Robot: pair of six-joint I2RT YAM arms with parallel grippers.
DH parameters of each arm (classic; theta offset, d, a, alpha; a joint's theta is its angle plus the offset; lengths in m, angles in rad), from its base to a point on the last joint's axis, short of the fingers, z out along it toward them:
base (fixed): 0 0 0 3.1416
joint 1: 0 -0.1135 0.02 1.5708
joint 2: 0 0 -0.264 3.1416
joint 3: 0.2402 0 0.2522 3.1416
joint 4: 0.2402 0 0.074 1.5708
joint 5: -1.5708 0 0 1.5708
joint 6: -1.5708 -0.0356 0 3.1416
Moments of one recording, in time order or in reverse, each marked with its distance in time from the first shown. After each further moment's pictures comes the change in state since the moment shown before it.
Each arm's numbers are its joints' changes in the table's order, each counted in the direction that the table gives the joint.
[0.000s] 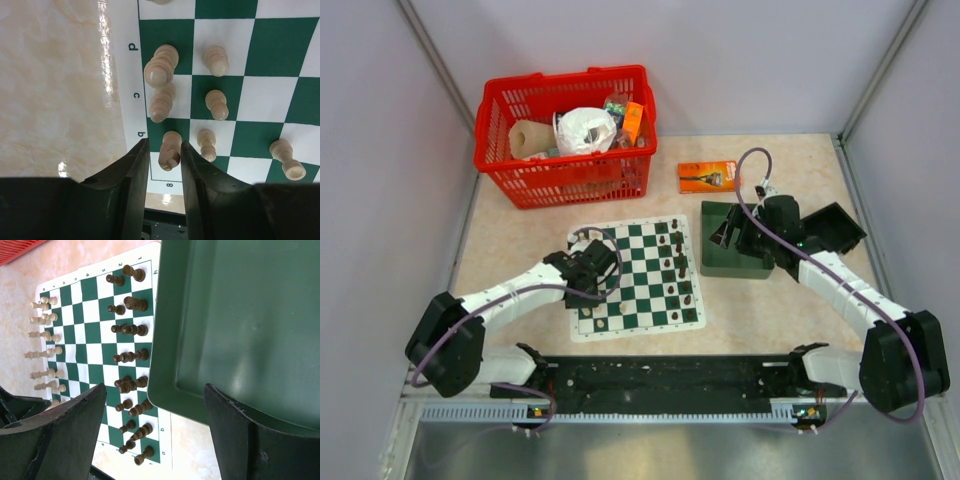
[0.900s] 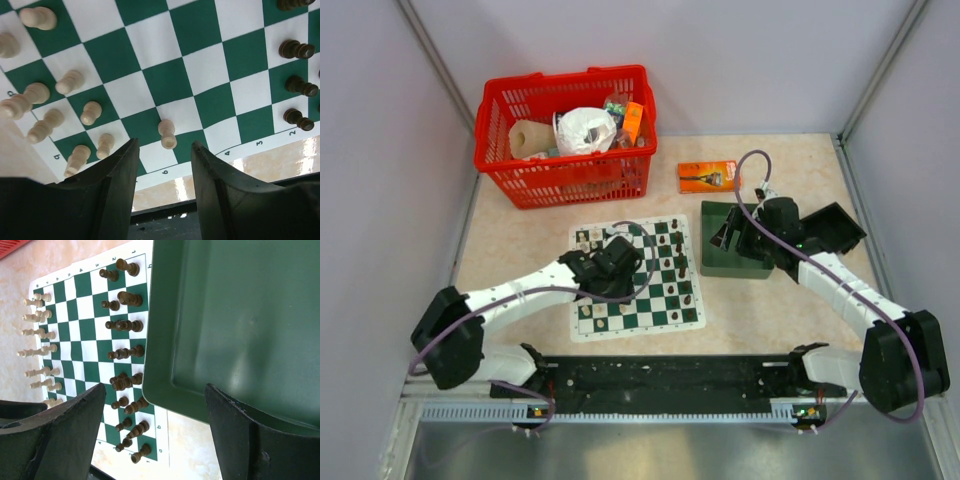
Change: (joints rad) left arm 0.150 0.003 0.112 -0.130 -0.134 -0.104; right arm 0.000 0.000 -0.014 0.003 -0.002 0.001
